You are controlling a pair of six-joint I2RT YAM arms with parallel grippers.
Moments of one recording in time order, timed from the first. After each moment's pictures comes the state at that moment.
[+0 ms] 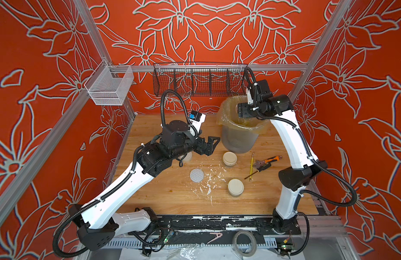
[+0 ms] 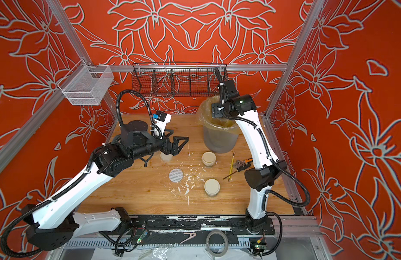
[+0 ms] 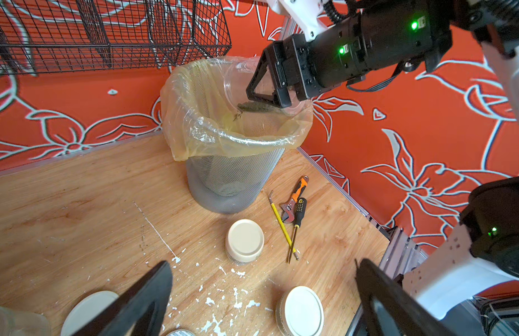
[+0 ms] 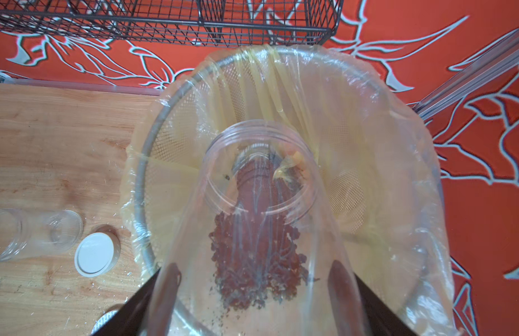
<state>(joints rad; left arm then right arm) -0.73 1.18 1.43 -0.56 0.07 -0.30 0.36 1.89 2.39 -1.32 0.21 0.23</state>
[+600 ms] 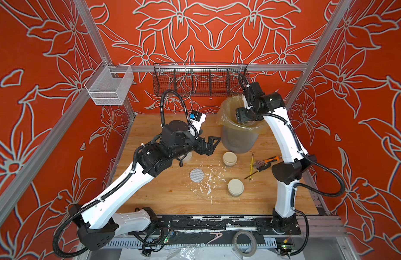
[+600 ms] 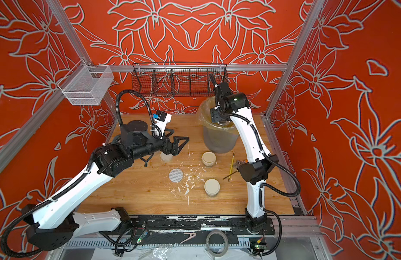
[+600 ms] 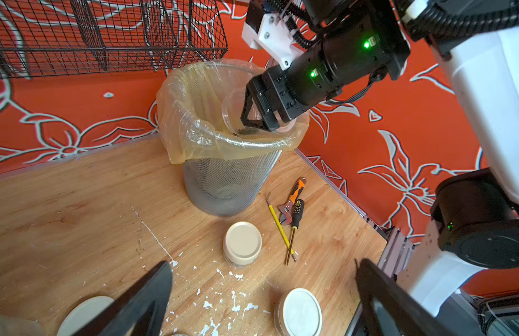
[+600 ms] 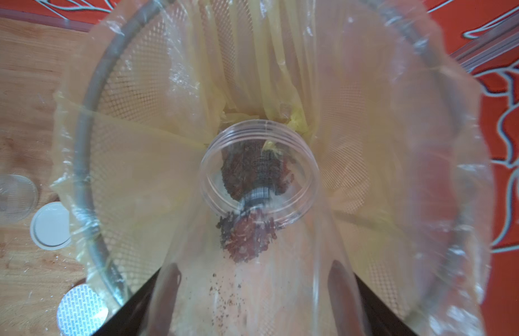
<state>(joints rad) -0.73 1.18 1.42 -0.55 0.08 -0.30 0.37 1.99 2.48 -1.46 0.25 0.20</state>
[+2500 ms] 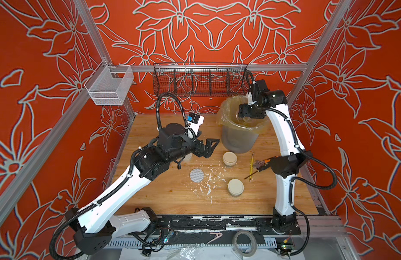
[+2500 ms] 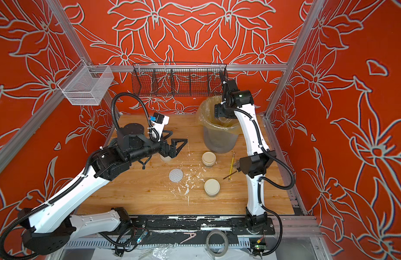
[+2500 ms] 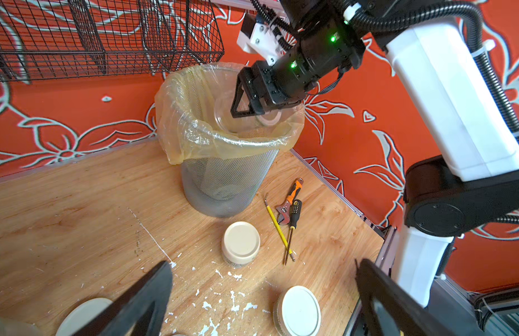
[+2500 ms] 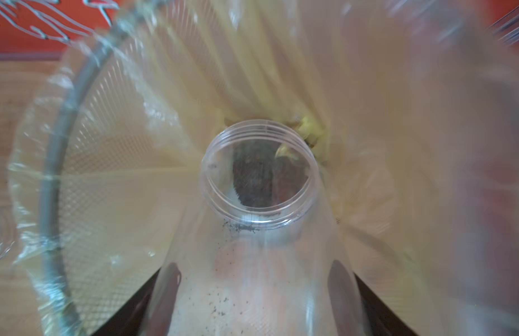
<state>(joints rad) -0.73 1.13 1.37 -0.52 0.09 -0.29 0.26 2.11 2.60 -1.48 0.03 0.27</state>
